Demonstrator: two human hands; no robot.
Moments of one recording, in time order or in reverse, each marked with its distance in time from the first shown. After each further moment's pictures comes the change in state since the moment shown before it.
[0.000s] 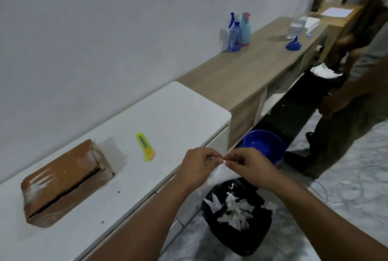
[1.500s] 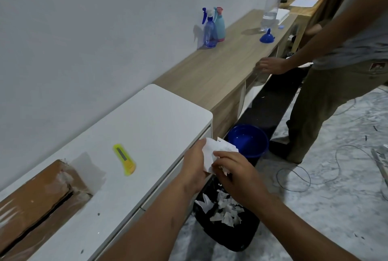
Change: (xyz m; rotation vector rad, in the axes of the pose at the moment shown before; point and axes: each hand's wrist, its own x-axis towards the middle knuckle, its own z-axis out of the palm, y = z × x) left_hand 0.036 0.043 0.031 -0.999 -0.032 -0.614; right_hand -0.024 0.013 0.021 -0.255 0.387 -0.274
